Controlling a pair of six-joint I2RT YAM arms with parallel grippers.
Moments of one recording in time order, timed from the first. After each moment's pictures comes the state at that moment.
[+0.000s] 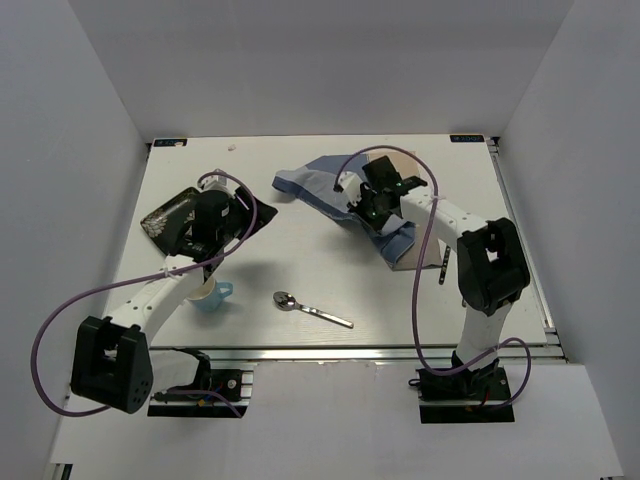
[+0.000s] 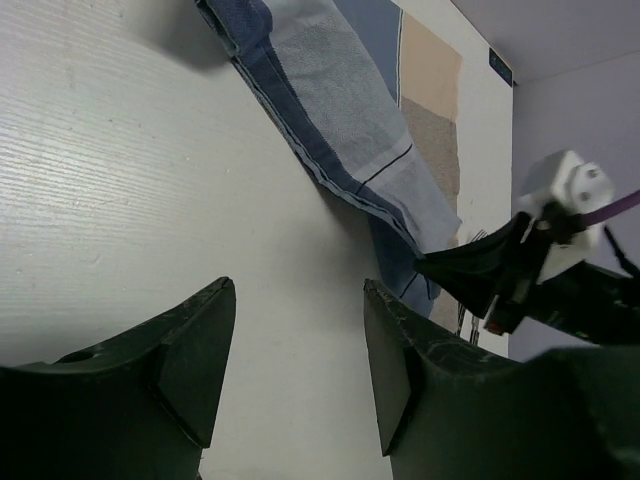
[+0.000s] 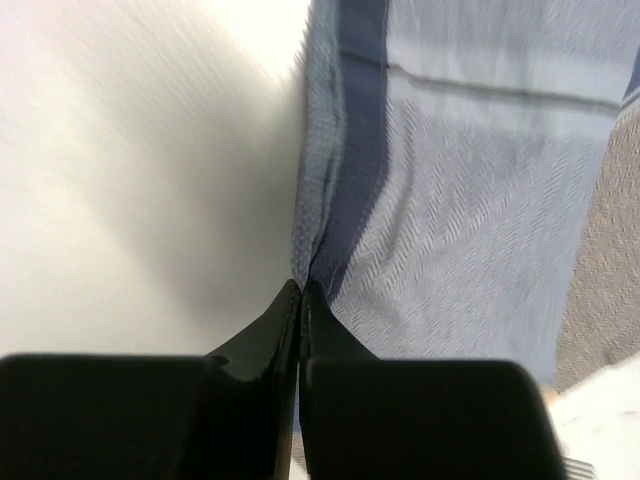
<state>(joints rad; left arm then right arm) -0.30 1.23 0.78 0.02 0.09 -0.82 0.51 1.86 1.40 -0.58 -0.16 -0.52</state>
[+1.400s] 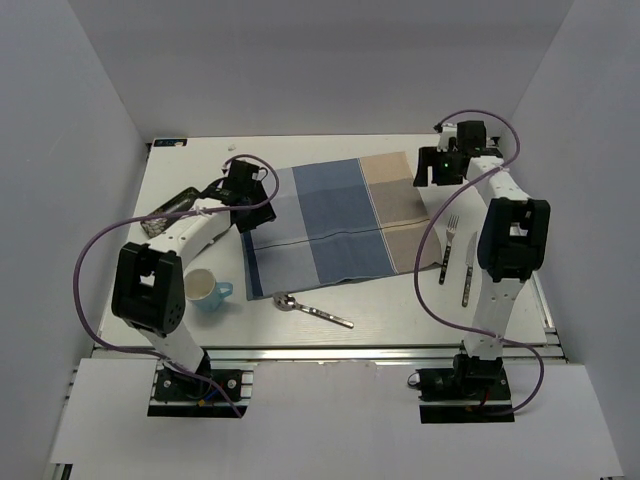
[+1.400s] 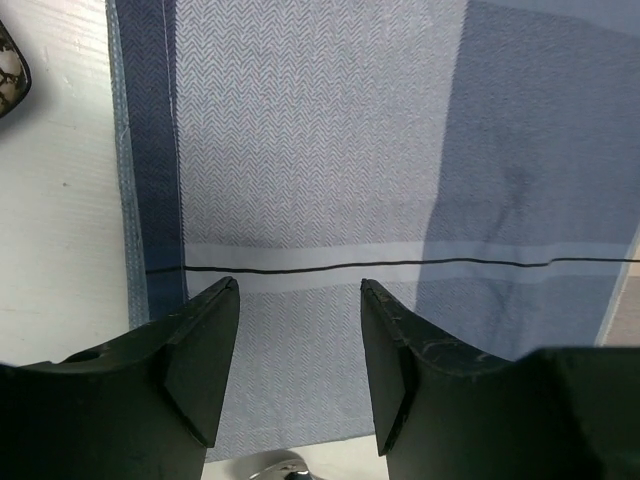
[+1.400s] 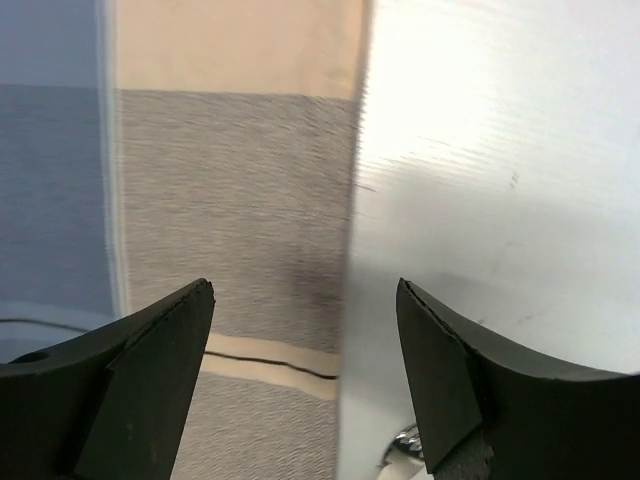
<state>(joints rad) -0.32 1.66 1.23 -0.49 -0.10 -0.65 0.02 2.07 1.73 -0.52 -0.35 -0.10</state>
